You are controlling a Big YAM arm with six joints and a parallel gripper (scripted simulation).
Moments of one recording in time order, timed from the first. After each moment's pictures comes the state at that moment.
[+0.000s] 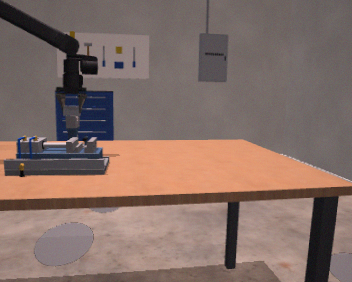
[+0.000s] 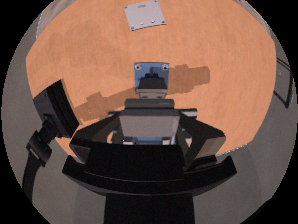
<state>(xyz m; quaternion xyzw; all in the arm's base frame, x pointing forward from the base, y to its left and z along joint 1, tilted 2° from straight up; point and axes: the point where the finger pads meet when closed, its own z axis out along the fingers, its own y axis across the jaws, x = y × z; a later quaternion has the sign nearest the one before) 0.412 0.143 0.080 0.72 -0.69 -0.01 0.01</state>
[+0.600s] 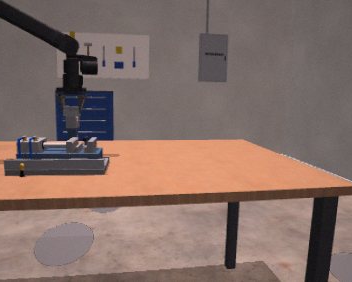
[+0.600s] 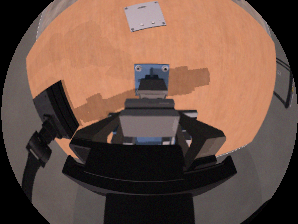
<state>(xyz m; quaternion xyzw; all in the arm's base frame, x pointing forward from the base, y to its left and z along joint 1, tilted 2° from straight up) 0.412 0.145 0.079 0.72 -0.69 -0.02 0.01</state>
